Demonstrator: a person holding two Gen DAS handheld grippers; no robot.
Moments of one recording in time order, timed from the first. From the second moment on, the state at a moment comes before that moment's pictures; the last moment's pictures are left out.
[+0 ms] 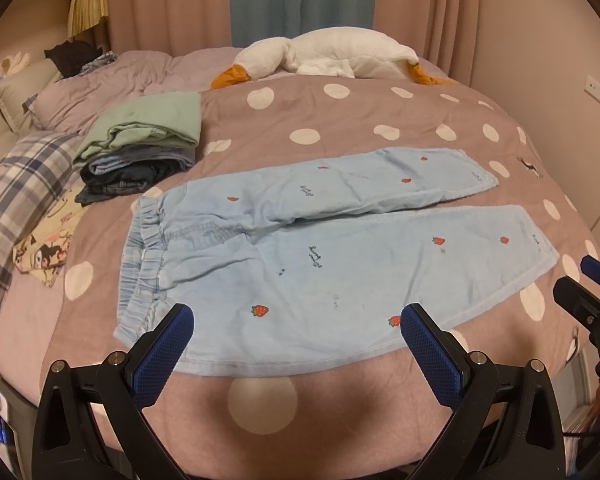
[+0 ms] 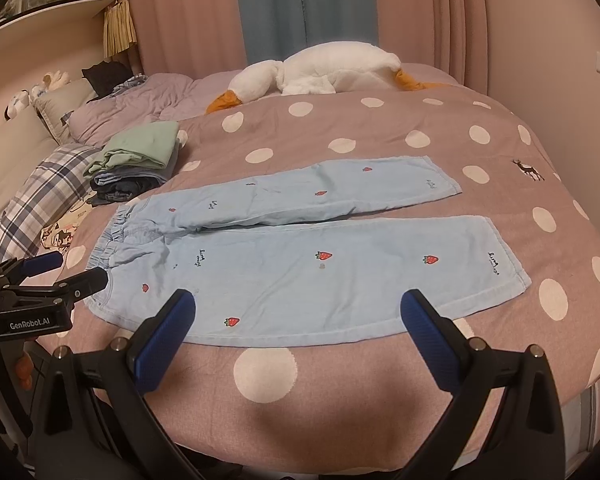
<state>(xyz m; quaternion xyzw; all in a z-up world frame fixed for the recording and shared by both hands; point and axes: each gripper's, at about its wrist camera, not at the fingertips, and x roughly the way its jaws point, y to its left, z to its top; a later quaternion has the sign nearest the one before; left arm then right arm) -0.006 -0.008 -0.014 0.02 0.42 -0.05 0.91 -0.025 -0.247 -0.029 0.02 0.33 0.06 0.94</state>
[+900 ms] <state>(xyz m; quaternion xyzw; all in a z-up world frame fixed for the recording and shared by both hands) -0.025 0.144 -0.105 -0.28 0.46 0.04 0.84 -0.005 -0.111 -0.141 -0.18 0.37 0.22 0.89</state>
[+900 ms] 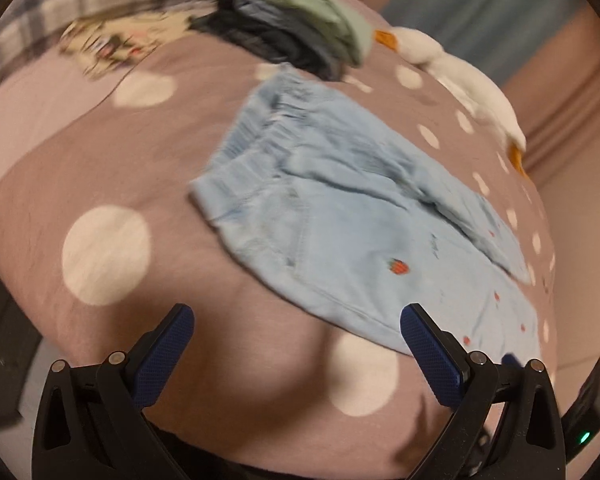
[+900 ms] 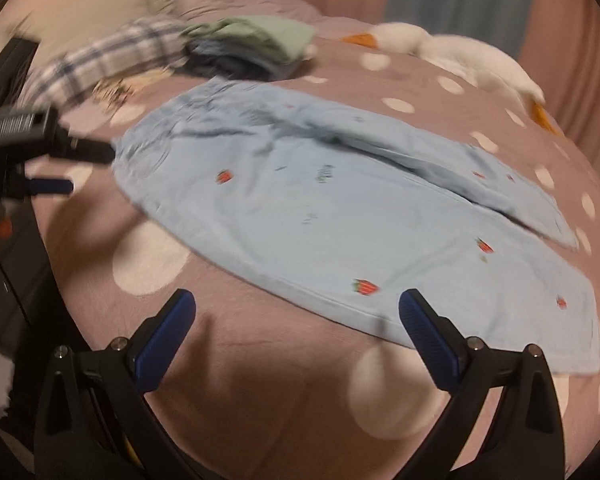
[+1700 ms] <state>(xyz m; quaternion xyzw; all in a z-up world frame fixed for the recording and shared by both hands) 0.035 0.186 -0.131 -0.33 0.44 0.07 0.83 0.028 -0.051 -0.167 -0.29 0.31 0.25 0.87</state>
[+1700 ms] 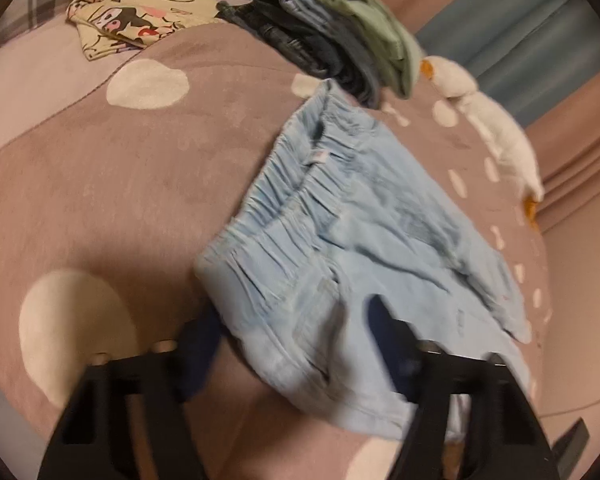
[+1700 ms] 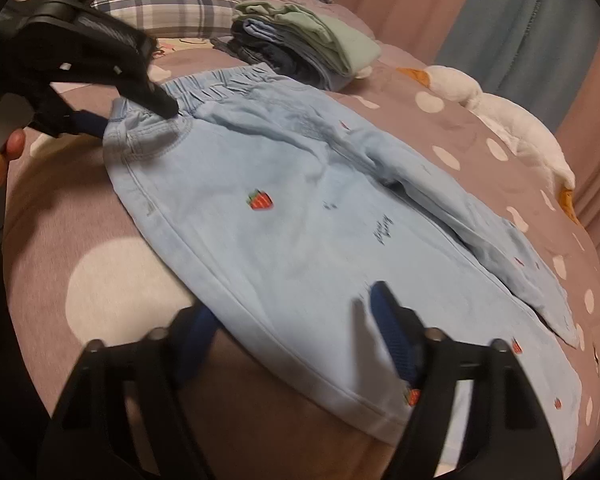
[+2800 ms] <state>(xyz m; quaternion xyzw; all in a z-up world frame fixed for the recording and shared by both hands) 0.009 0.165 -0.080 -0.18 0.42 0.03 0.89 0.054 -0.095 -0.121 -0.10 0.37 0.24 0.89</state>
